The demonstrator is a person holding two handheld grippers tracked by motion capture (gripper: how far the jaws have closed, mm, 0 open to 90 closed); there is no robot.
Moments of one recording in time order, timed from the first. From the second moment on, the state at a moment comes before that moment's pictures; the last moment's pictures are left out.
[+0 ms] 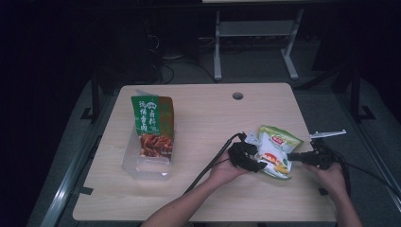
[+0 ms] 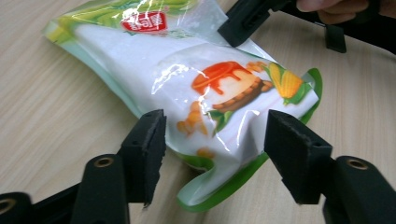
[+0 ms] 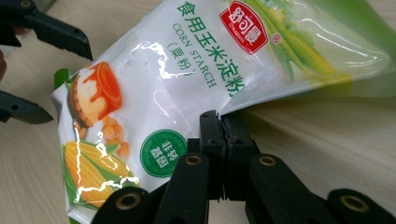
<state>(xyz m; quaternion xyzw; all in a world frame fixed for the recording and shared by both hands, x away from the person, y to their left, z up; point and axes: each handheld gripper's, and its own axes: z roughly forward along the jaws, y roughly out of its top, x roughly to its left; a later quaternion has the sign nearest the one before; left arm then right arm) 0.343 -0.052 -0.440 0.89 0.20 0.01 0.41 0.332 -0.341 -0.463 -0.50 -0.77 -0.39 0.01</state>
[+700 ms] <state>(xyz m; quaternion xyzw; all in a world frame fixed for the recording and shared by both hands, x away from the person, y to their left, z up) 0.363 -0.037 -0.441 0.86 0.26 -0.04 0.44 0.316 -0.323 -0.417 -0.44 -0.79 -0.43 -0.06</state>
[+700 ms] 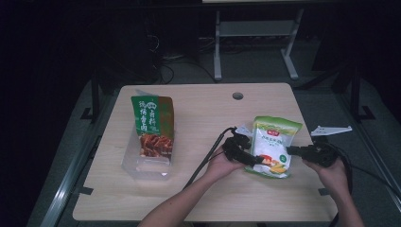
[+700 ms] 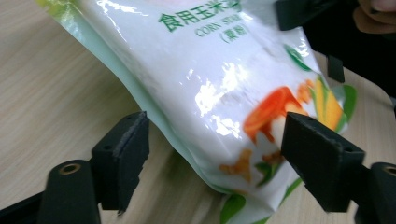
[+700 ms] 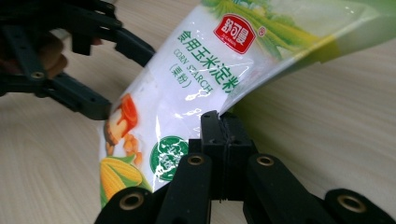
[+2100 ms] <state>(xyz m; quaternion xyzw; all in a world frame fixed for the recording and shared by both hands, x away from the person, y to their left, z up) 0.364 0.007 -0.423 0.84 0.26 -0.02 0.48 0.314 -0.278 -0.394 -0.36 -0.82 -0.45 -0.07</state>
